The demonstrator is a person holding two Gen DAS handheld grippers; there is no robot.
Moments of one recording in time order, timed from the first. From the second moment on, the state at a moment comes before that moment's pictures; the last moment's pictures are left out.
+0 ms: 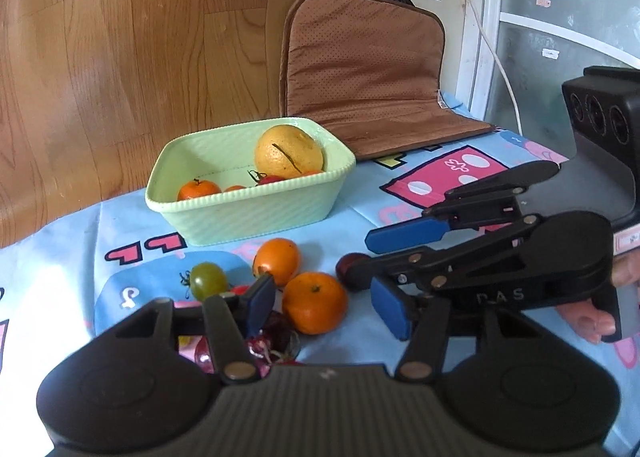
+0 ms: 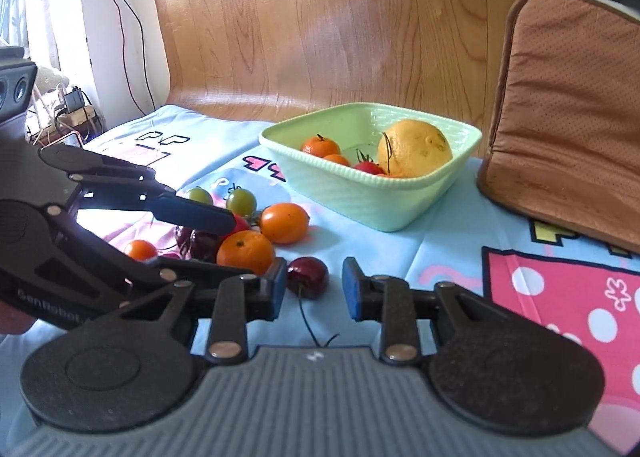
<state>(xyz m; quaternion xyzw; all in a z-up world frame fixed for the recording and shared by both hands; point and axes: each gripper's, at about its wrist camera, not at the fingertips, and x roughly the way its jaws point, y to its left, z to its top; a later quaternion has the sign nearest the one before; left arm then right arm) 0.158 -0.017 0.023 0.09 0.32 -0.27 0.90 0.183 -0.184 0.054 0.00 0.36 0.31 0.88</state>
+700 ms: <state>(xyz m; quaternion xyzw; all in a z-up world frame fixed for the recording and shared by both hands) 0.139 -0.054 0.017 0.14 0.34 -0.31 0.88 0.161 -0.228 0.061 0.03 0.39 0.28 0.88</state>
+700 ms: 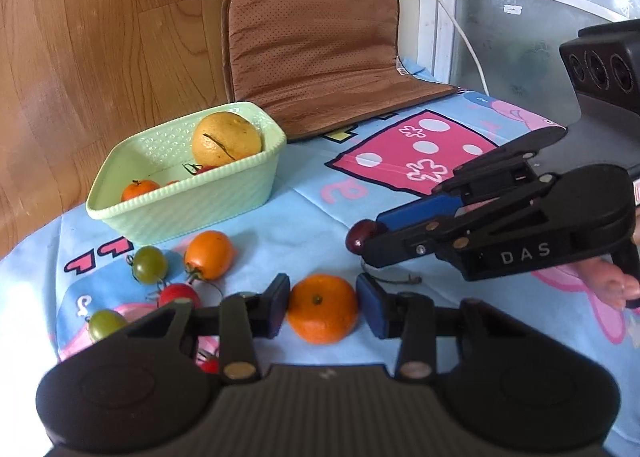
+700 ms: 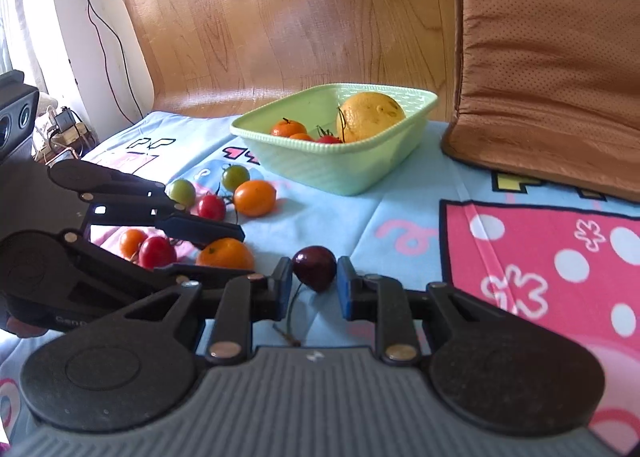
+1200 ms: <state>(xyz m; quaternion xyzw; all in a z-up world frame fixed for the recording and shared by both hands) 0.004 -0.015 0.024 0.13 0.33 -0.26 0.90 0.033 -0.212 0.077 0.03 0.37 0.31 0.87</state>
